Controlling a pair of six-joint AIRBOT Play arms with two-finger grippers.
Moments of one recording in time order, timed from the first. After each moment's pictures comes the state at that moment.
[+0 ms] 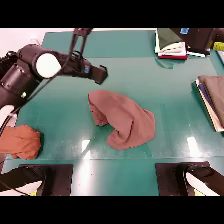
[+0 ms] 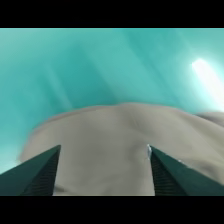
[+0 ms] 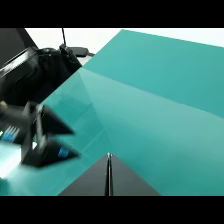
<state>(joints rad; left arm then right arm) -0.52 -1.29 1.51 1.46 -0.97 -1.66 0.16 -0.93 1.52 -0.89 1.05 1.30</state>
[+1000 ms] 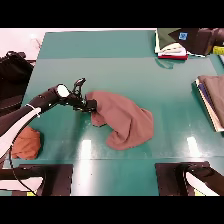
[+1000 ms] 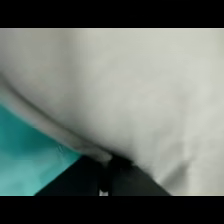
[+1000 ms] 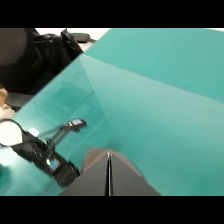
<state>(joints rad) -0.33 -1.46 1.03 0.99 -0.82 -1.53 0.13 -0.93 1.52 -0.89 1.12 1.31</state>
